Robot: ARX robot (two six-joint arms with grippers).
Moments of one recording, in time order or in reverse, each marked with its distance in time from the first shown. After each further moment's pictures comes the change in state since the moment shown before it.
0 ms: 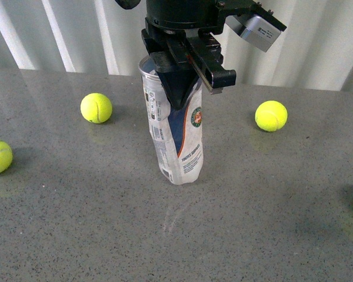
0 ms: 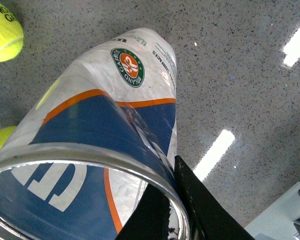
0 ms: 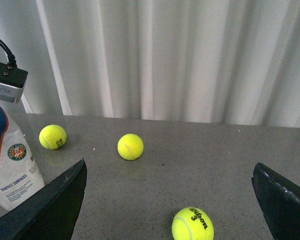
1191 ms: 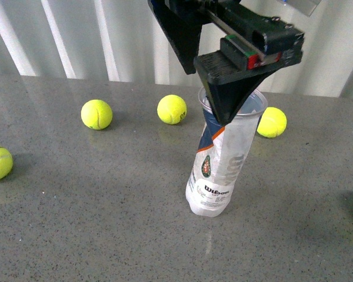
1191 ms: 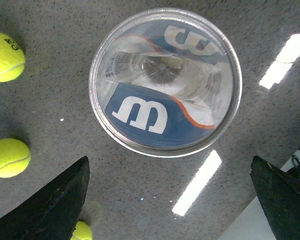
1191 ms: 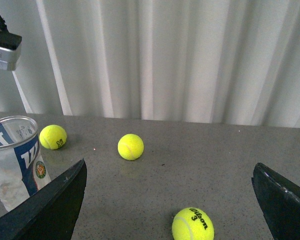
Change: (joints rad) left arm -0.047 -0.093 -0.006 -0.013 0.099 -0.075; right arm 0.000 0.000 0.000 0.000 0.000 0.000
